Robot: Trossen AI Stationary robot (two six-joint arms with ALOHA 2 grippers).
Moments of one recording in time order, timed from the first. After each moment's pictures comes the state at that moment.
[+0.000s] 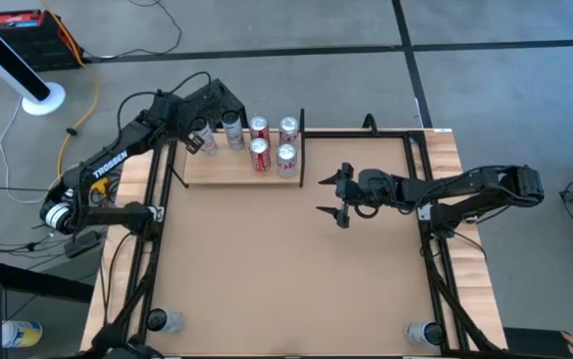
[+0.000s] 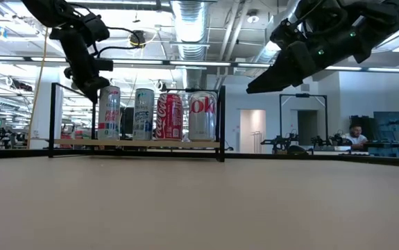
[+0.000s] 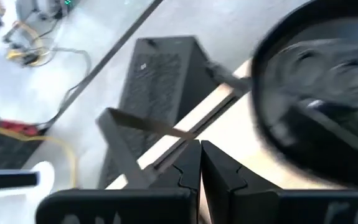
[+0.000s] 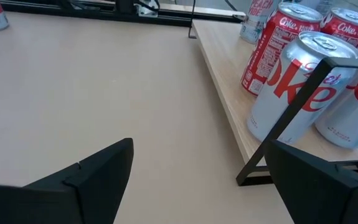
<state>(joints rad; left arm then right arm) 1.08 1.16 0.89 -0.45 -0.29 0.38 -0.15 1.23 0.54 0.32 0.05 -0.13</state>
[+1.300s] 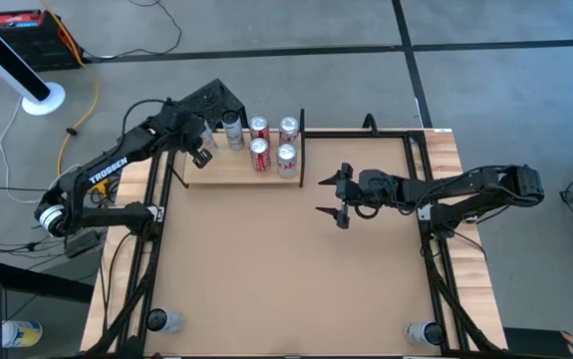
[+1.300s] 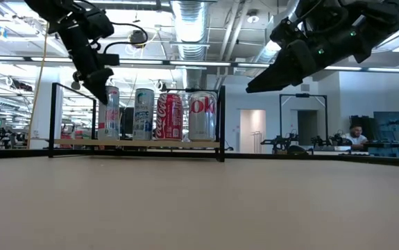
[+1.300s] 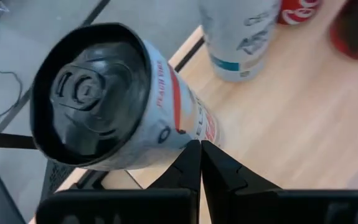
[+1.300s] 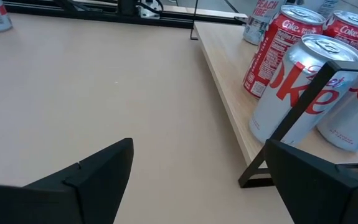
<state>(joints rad) 0.94 1.12 0.87 -0.54 -0.12 0.30 -0.14 1.23 0.54 0.32 0.05 -0.13</state>
